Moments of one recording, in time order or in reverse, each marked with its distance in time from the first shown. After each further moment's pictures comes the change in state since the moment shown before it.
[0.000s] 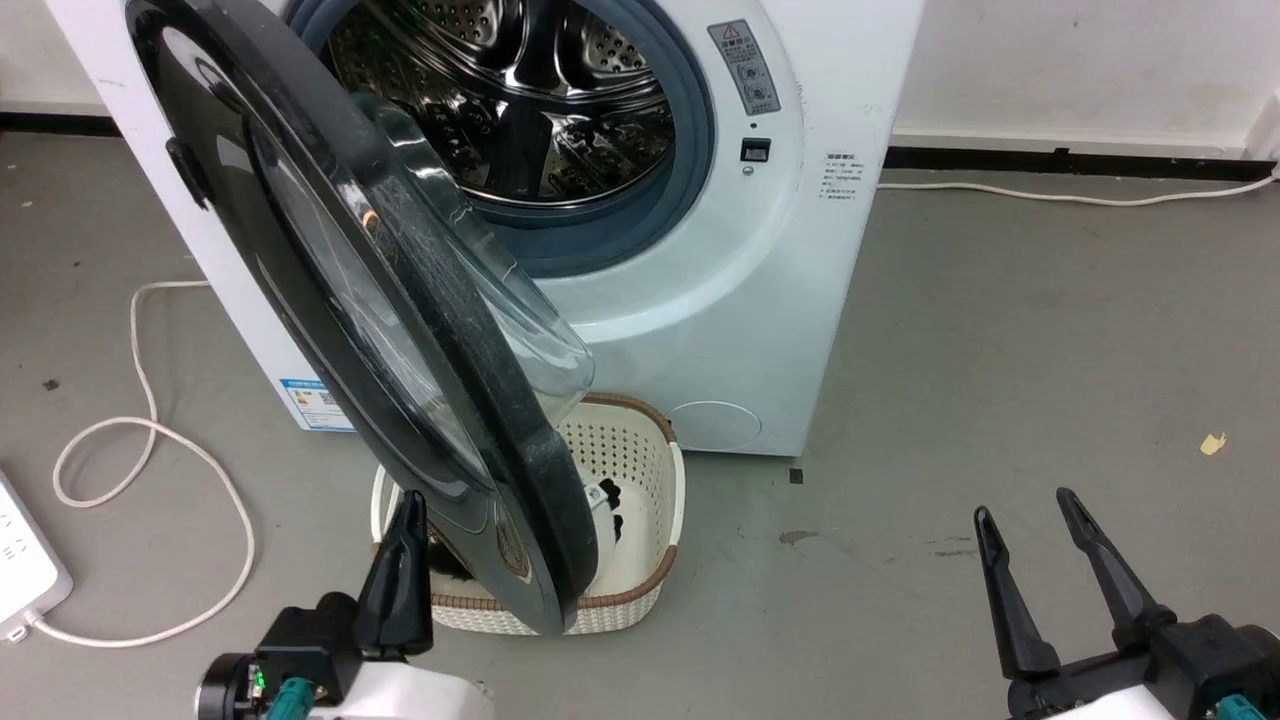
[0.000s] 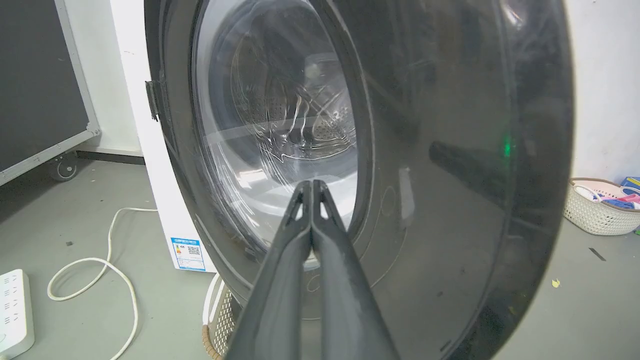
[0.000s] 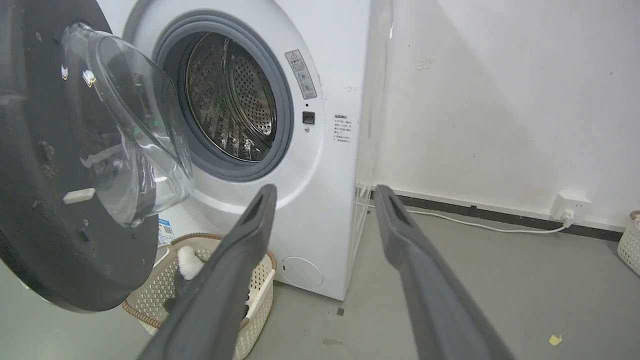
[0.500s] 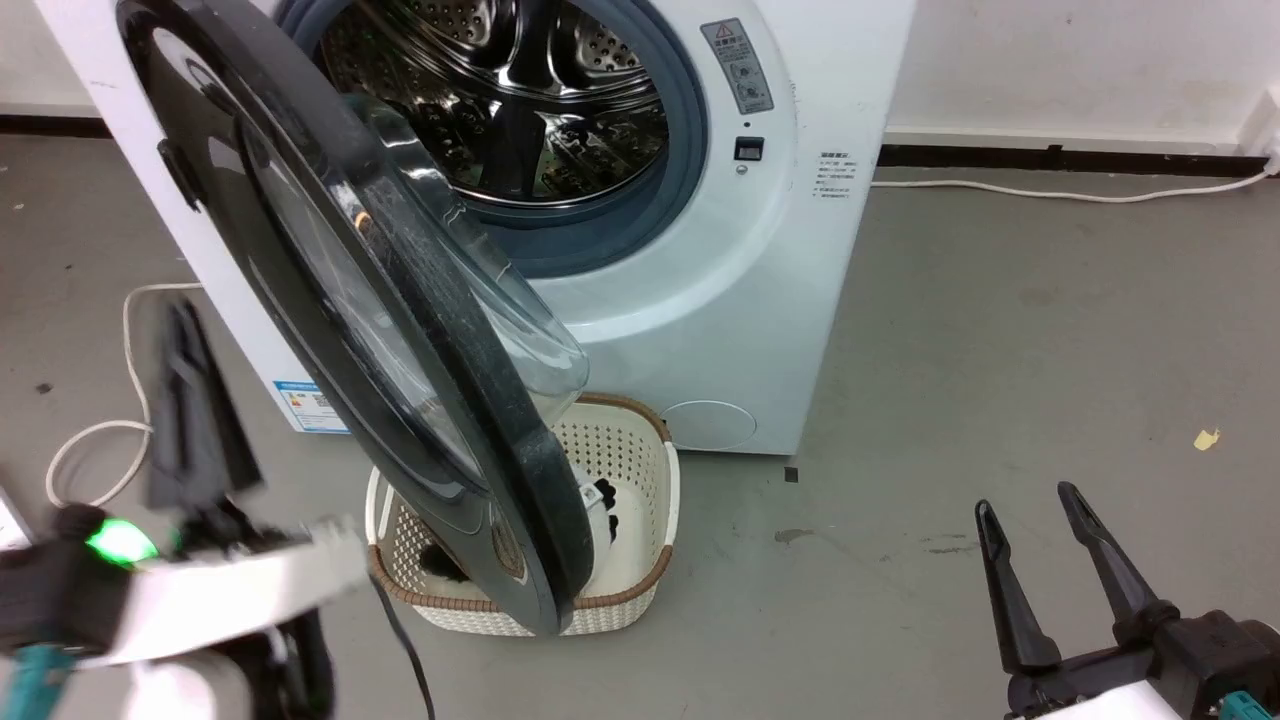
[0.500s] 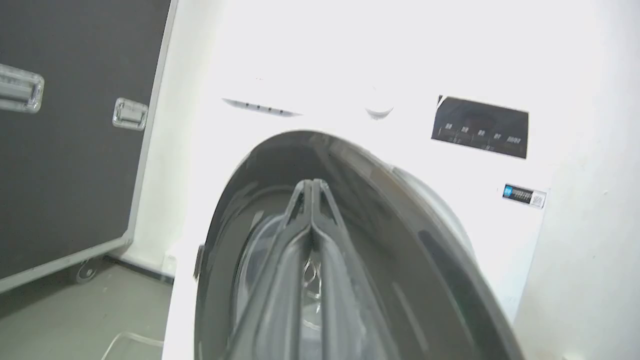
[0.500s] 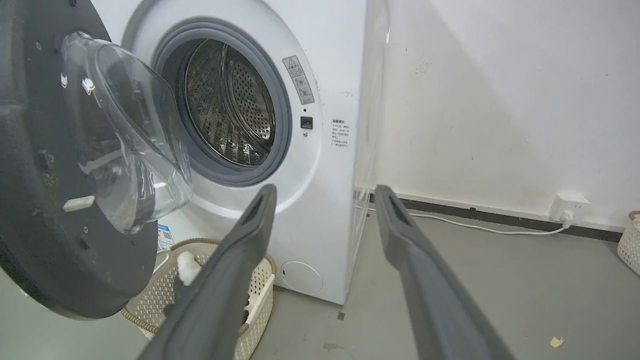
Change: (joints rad) left arm -0.132 0.000 0.152 -0.331 -0.104 0.061 -0.001; right arm -0.006 0.001 0.000 -0.006 0.010 0.000 0.000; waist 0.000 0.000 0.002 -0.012
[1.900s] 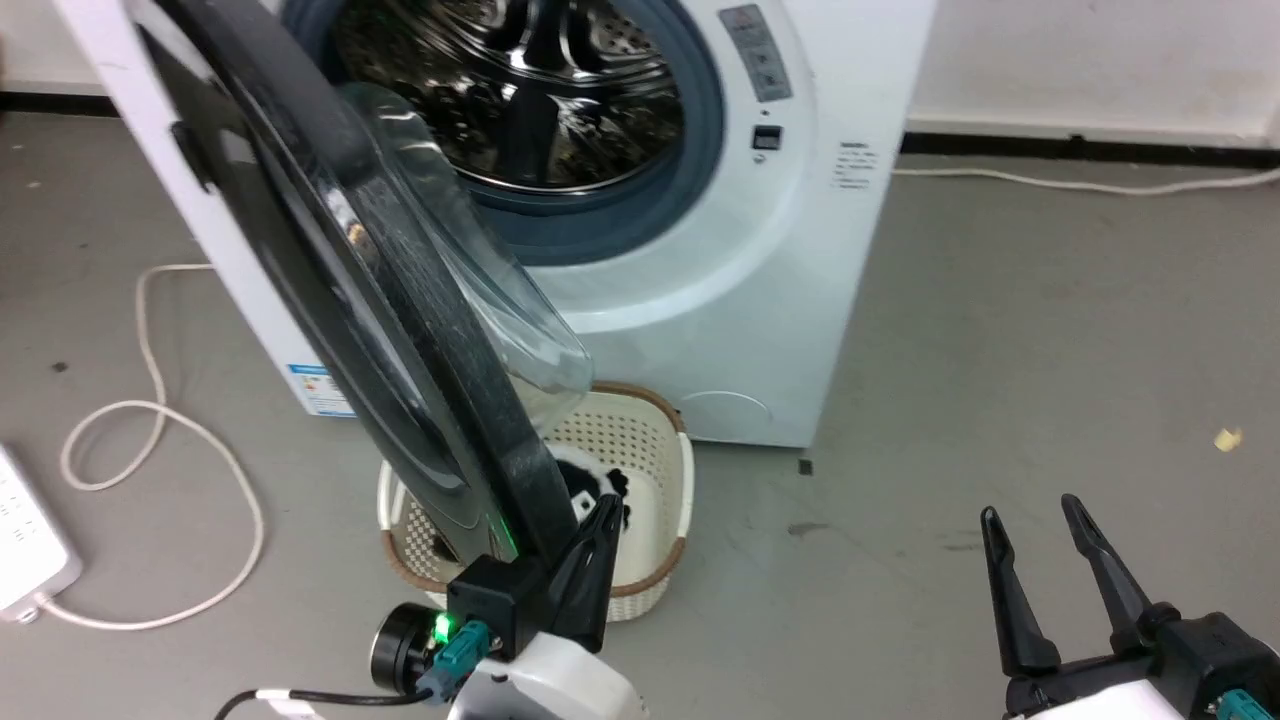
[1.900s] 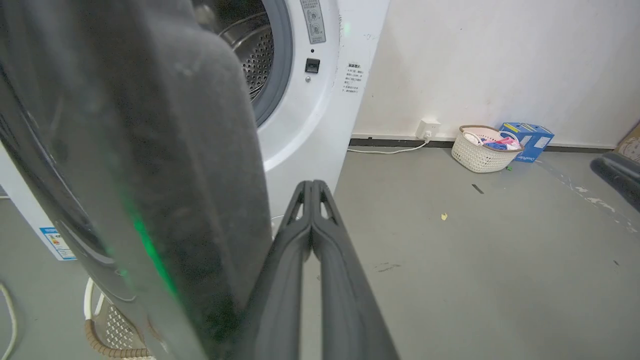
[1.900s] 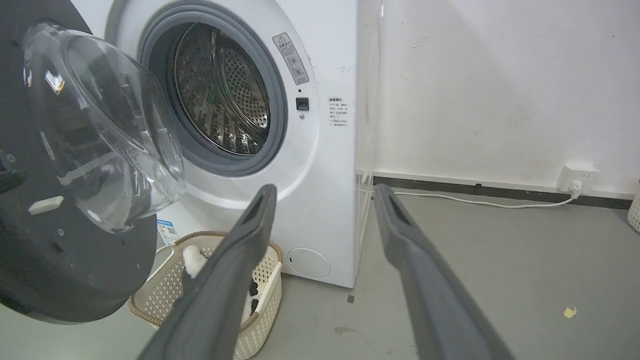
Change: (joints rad) left arm 0.037 0.006 -0.452 0.328 0.011 -0.001 0.187; right arm -0.005 0.000 0.003 0.048 0.051 0.000 0.000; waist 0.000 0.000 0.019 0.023
